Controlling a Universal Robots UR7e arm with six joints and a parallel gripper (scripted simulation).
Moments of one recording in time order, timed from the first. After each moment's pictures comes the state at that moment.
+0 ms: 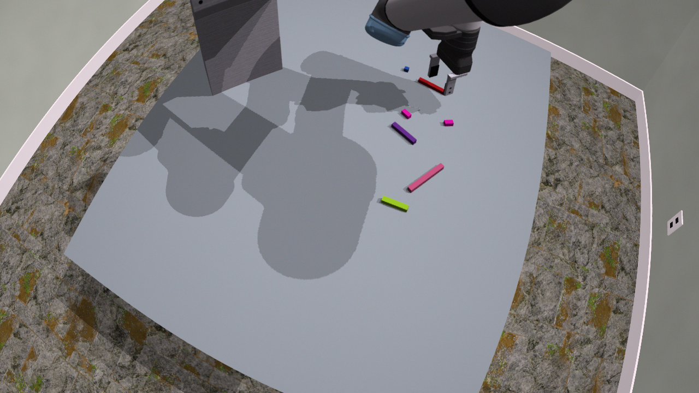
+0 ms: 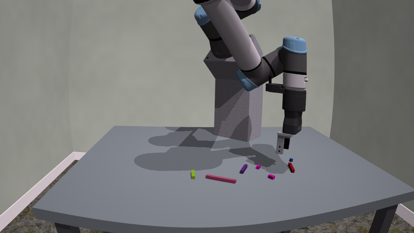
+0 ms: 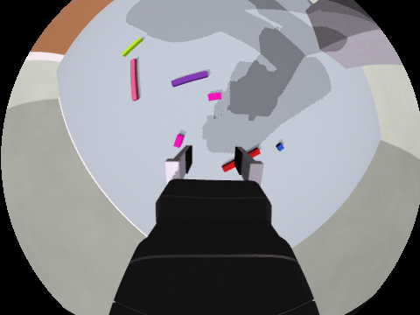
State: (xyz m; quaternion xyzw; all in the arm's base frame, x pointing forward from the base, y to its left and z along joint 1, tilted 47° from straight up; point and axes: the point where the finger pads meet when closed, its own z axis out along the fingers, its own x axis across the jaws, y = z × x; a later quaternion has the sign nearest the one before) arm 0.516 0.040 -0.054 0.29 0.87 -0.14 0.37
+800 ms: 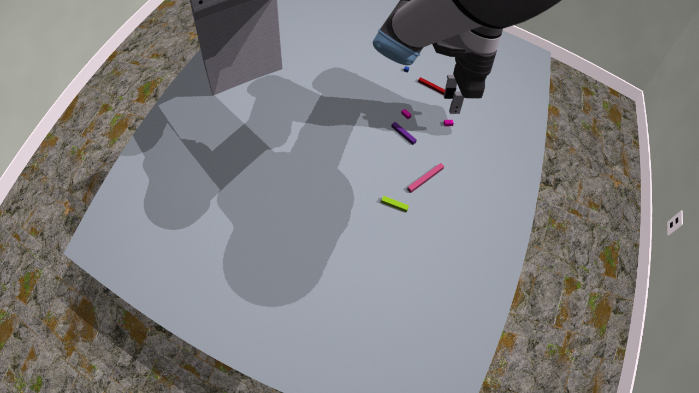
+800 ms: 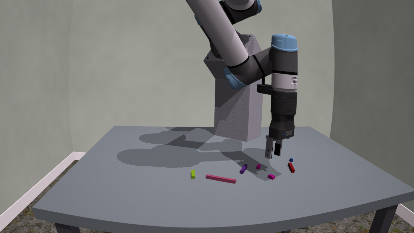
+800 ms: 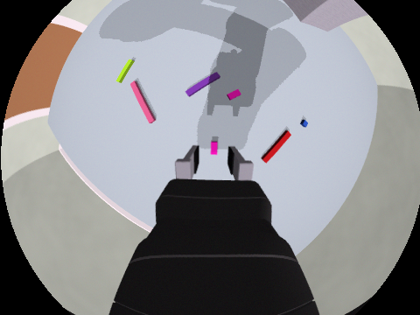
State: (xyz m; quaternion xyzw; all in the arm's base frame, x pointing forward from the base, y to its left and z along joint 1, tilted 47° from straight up) arm 0.543 0.008 -0.014 0.43 0.81 -0.08 0.39
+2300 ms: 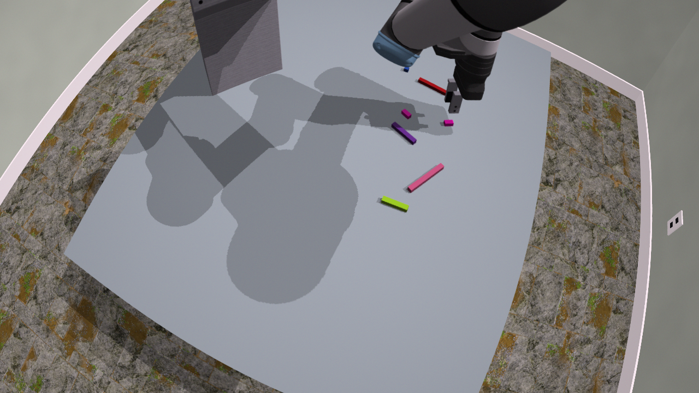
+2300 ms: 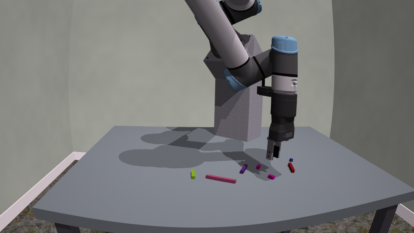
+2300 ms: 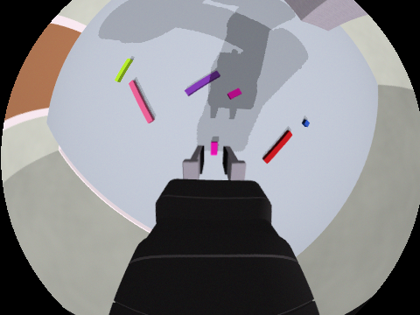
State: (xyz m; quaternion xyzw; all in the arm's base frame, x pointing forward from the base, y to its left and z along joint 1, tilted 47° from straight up) arm 0.546 0.006 -0.018 0.43 0.81 -0.08 0.39
